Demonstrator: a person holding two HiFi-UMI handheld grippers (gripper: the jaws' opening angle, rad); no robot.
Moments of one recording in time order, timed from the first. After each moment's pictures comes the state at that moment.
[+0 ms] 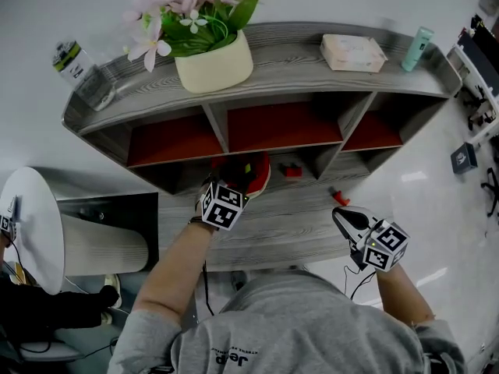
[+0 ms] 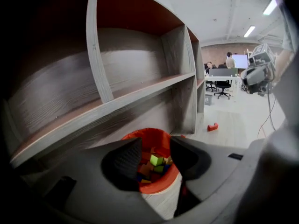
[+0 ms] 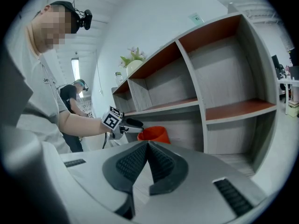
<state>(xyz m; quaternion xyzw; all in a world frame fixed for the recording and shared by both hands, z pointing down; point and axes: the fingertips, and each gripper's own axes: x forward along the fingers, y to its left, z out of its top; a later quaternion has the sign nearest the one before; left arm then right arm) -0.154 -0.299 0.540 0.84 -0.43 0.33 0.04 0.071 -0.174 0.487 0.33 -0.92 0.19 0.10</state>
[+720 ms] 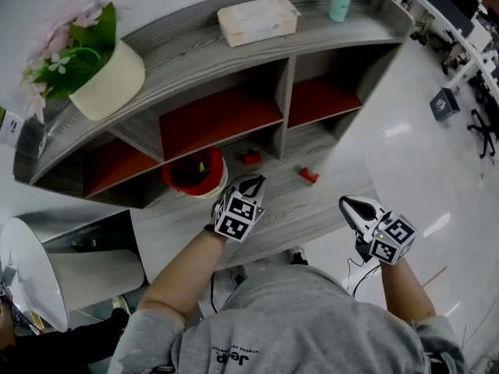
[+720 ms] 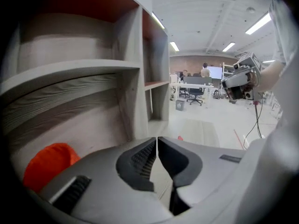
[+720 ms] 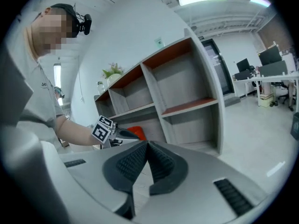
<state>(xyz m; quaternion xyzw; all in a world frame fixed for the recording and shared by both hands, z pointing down) 0.032 -0.251 0.591 0.90 -0.29 0.31 0.06 0.198 -0.146 0.504 0.44 -0.87 0.22 0.07</state>
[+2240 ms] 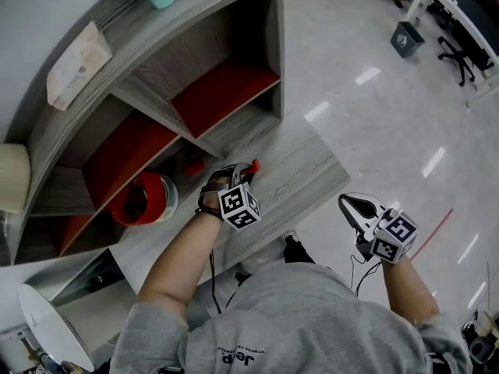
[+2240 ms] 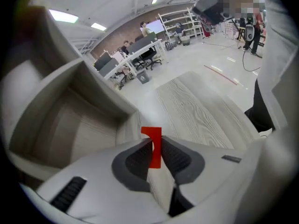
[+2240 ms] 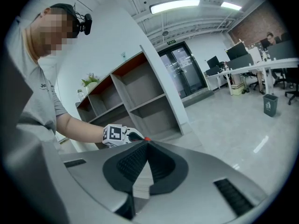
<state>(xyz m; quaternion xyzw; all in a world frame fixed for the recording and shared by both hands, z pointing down) 0.200 -0.235 0.711 0.82 -0.06 0.52 -0.23 0.351 -0.066 0.566 0.53 -0.79 0.29 0.03</state>
